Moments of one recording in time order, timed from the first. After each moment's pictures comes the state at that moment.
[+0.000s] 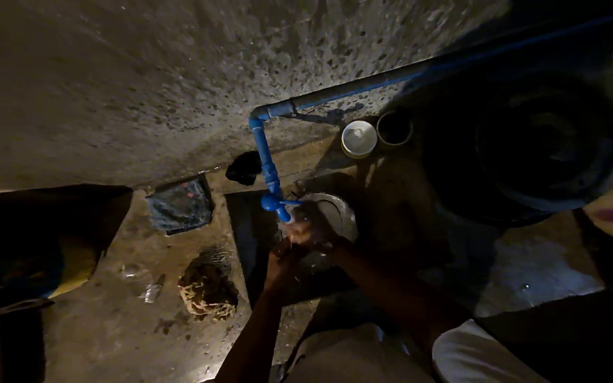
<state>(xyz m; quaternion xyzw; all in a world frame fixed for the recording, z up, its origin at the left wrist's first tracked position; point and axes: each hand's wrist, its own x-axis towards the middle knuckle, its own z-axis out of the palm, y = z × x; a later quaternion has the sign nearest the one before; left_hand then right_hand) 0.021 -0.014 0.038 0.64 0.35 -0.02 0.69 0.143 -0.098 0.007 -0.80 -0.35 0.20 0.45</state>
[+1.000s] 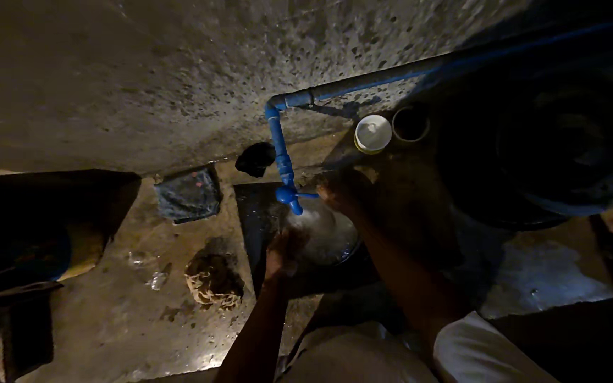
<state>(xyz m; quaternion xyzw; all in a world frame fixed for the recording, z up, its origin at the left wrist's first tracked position) 0.020 0.000 0.012 0.35 0.48 0.08 0.80 0.207 -0.107 -0.062 -0.83 -0.30 0.33 0.33</state>
